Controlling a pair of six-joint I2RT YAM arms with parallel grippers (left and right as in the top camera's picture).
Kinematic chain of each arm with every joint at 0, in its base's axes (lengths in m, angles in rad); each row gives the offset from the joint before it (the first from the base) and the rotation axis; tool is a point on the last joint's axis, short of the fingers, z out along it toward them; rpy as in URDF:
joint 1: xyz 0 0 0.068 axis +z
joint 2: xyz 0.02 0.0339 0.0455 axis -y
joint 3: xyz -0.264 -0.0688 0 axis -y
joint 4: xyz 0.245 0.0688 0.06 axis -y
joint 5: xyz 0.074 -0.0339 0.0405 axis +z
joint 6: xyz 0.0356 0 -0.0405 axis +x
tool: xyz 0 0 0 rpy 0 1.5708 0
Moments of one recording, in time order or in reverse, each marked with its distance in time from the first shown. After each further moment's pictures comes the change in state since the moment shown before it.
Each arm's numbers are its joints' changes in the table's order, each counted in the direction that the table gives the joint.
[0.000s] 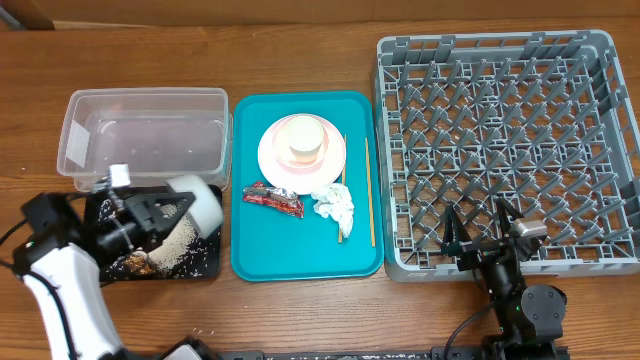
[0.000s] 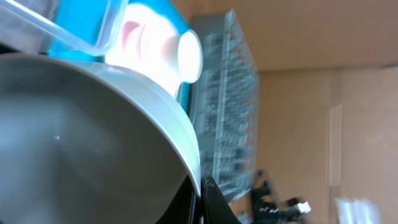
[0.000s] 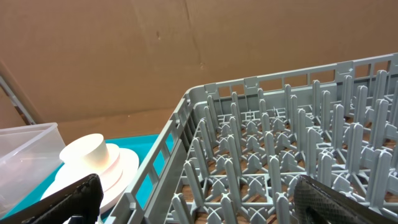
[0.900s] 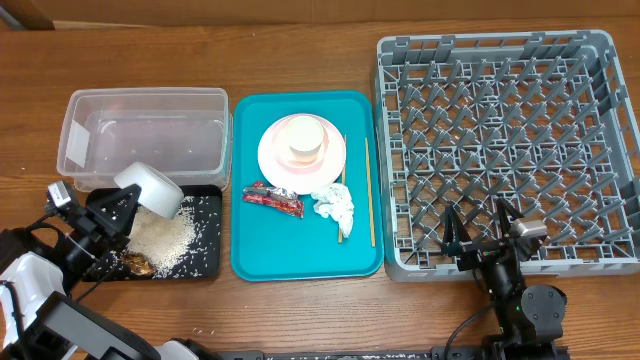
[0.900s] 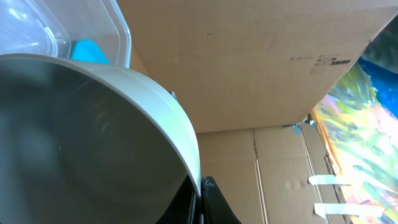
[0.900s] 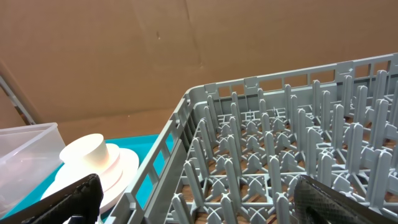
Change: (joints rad) left arm 0.298 -0.253 -0.034 0.144 -0.377 0.106; right arm 0.000 0.000 0.000 0.000 0.000 0.000
